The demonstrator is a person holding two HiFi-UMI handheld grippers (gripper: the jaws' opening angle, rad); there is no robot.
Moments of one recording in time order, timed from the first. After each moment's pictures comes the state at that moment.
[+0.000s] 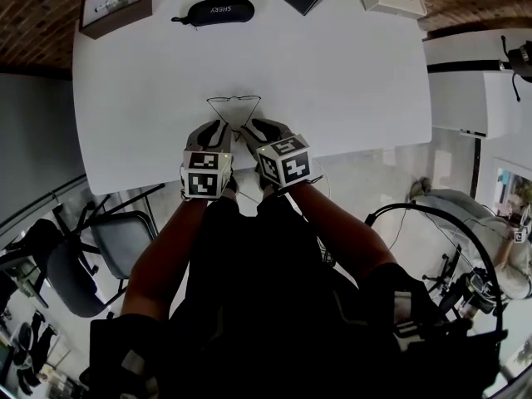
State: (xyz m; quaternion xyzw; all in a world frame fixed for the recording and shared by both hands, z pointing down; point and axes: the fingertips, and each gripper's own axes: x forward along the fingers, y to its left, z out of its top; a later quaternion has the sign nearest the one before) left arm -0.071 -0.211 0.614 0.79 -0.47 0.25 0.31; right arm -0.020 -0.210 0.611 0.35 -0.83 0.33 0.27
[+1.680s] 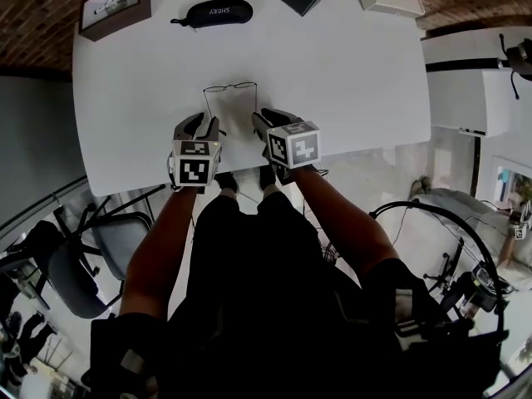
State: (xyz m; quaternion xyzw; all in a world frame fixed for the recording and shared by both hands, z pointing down) left arm -0.105 -0.230 0.623 0.77 -0.48 0.31 0.29; right arm 0.013 -0.241 0.619 0.40 -0.80 0.36 0.28
